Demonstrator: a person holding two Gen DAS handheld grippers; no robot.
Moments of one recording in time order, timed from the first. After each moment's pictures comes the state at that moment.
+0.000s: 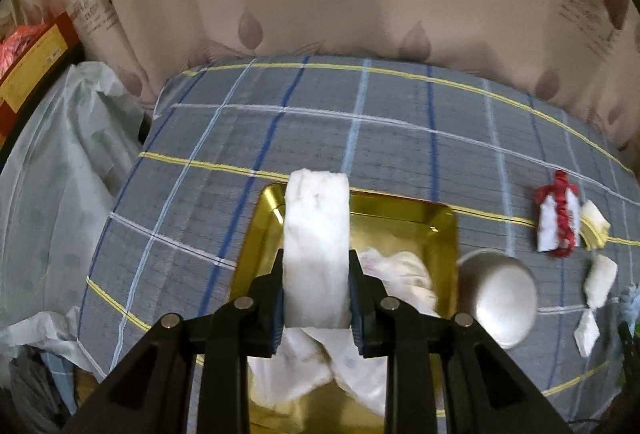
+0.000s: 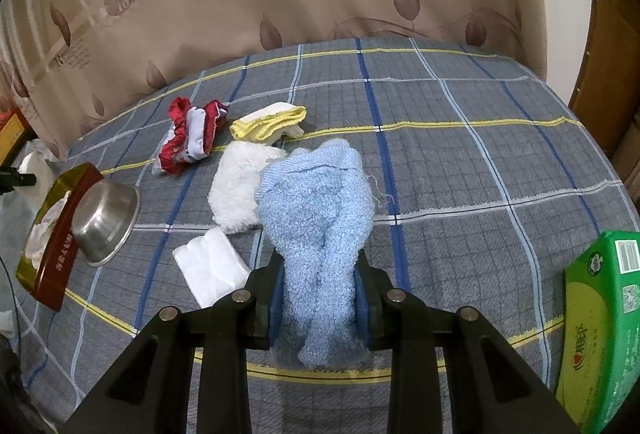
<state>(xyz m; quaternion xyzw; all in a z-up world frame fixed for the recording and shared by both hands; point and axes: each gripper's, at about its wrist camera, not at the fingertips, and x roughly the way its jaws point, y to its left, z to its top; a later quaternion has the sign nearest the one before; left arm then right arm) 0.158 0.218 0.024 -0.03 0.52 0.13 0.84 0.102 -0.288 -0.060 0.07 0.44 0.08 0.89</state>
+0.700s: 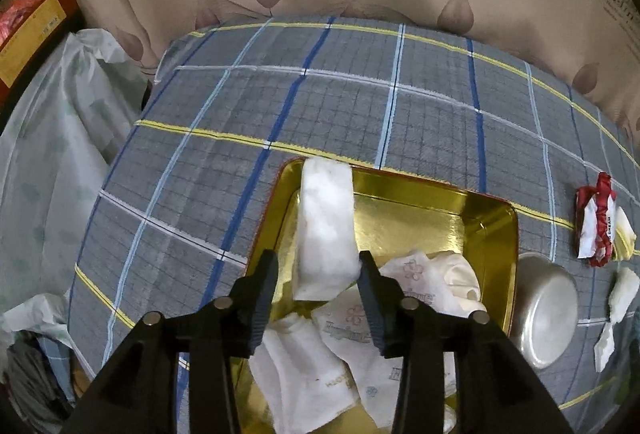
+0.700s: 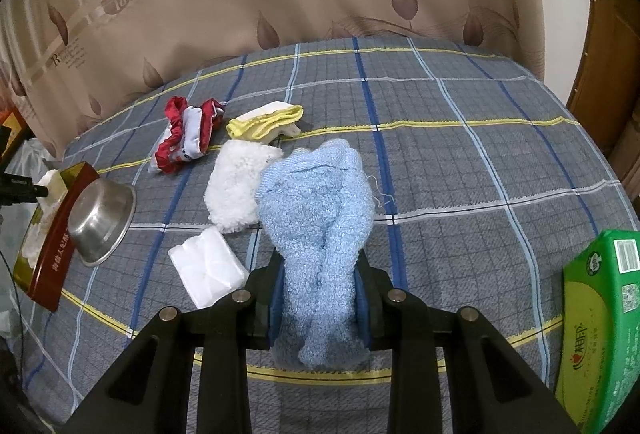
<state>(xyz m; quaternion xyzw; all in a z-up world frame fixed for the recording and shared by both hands) 0.175 0.241 -0.017 -0.05 0.56 0.15 0.82 0.101 -0.289 -0.061 0.06 0.44 0.08 0.89</state>
